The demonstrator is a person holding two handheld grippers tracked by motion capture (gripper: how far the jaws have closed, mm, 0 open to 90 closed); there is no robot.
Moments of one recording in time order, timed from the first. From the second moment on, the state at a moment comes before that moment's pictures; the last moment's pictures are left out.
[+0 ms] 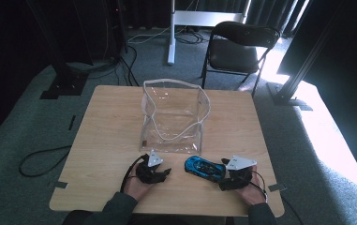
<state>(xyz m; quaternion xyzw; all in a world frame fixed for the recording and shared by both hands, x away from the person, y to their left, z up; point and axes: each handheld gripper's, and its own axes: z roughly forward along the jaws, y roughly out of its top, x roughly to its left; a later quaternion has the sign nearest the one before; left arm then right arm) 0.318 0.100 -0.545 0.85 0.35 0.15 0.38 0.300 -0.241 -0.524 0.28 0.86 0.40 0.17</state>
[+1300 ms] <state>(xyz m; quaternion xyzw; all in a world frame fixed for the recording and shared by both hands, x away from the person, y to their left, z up) 0.316 0.097 -0.545 0.85 0.34 0.16 0.37 0.287 -0.240 -0.528 0.26 0.86 0.41 0.16</state>
